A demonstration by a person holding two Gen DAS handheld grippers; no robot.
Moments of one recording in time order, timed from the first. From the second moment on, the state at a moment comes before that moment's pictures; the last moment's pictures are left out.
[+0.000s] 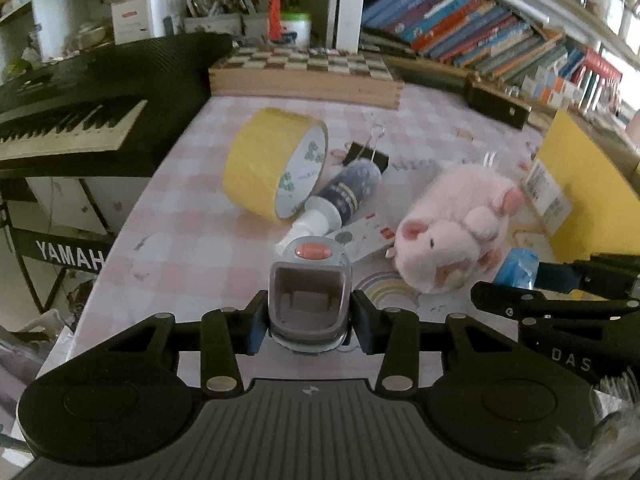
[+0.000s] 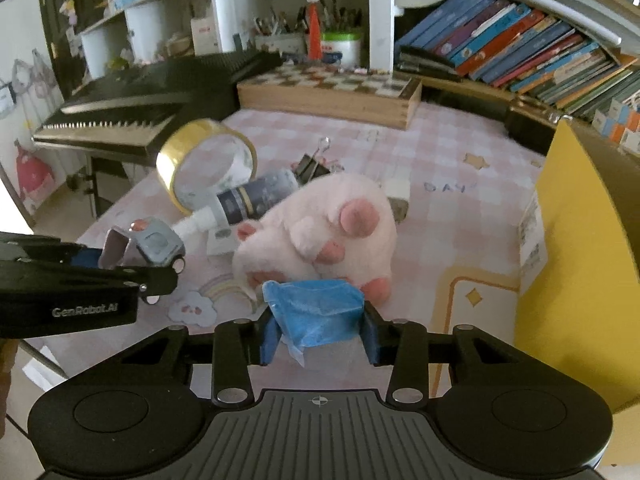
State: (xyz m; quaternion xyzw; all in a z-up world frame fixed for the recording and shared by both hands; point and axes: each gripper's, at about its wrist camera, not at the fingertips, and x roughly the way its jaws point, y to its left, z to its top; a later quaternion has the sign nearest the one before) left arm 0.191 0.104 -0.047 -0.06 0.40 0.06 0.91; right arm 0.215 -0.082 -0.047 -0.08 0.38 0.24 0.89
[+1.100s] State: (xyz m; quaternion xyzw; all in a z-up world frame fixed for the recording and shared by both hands) left arm 0.029 0.080 0.028 -0.10 0.32 -0.01 0.94; right arm 0.070 -0.120 0.016 0.00 0.34 0.20 0.92
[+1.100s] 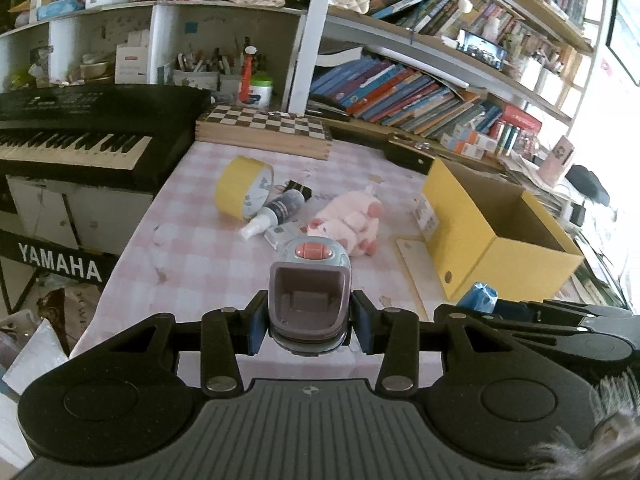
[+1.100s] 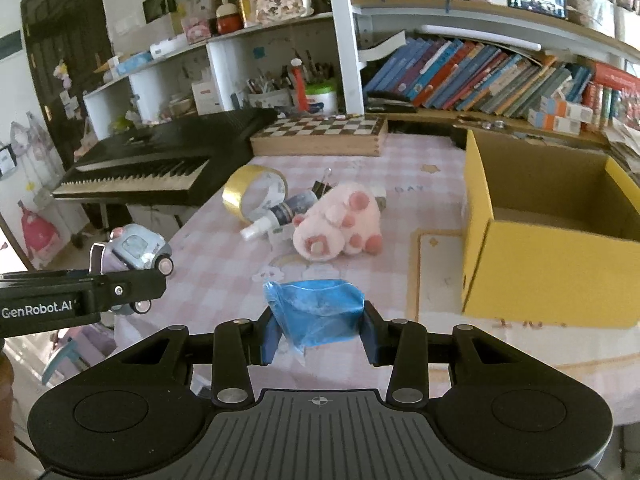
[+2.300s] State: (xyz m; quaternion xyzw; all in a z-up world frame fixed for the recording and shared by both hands) left arm -0.005 -0.008 0.015 -0.04 0.35 -0.18 0.92; right arm -0.025 -0.200 0.007 0.08 0.35 0.04 0.93
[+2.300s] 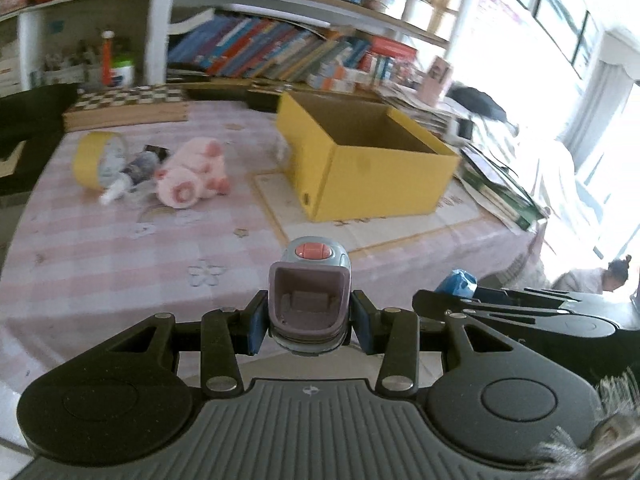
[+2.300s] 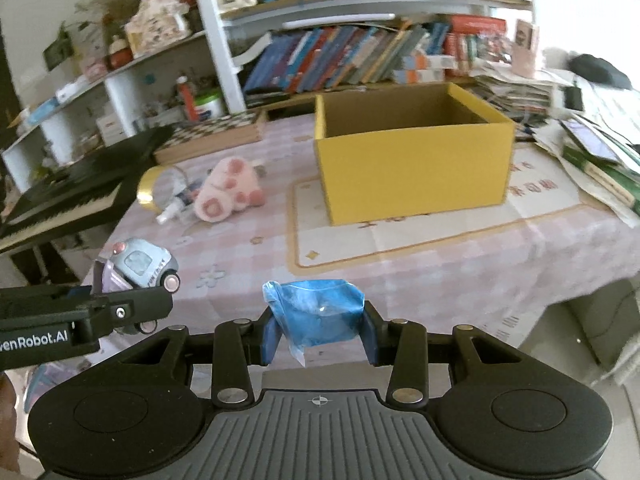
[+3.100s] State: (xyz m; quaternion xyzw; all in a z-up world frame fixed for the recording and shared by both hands) left arm 0.020 -0.054 0.011 -0.03 0.37 -0.22 0.90; right arm -0.017 -0.244 0.006 0.09 0.37 0.00 0.93
